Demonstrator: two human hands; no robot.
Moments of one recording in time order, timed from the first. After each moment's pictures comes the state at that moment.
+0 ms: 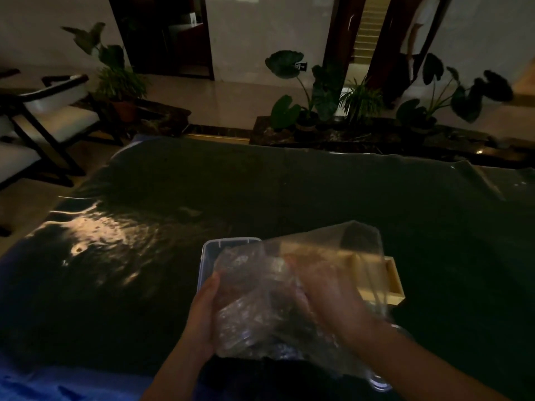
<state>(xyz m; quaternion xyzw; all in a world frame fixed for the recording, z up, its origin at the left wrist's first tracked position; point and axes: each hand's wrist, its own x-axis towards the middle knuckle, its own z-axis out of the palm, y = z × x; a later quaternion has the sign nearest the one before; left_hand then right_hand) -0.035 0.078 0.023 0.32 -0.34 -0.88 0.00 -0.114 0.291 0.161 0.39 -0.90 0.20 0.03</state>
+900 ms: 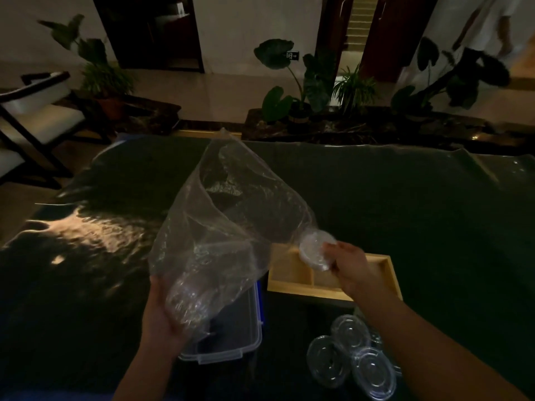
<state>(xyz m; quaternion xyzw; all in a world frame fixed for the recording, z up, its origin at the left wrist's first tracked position) -0.053 0.043 0.035 0.41 -0.23 -0.87 0.14 -0.256 0.315 0.061 -0.18 -0.68 0.68 -0.21</state>
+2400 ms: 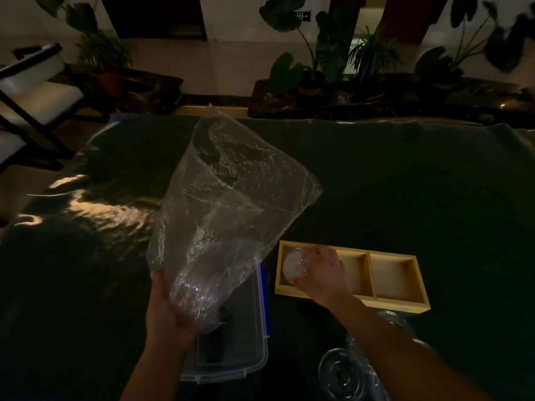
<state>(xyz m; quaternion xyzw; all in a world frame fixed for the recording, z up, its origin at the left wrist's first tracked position) -0.097 0.043 0.031 0.43 -0.26 -0.84 0.19 -0.278 0.272 -0.059 0.19 -0.97 0.14 -0.10</state>
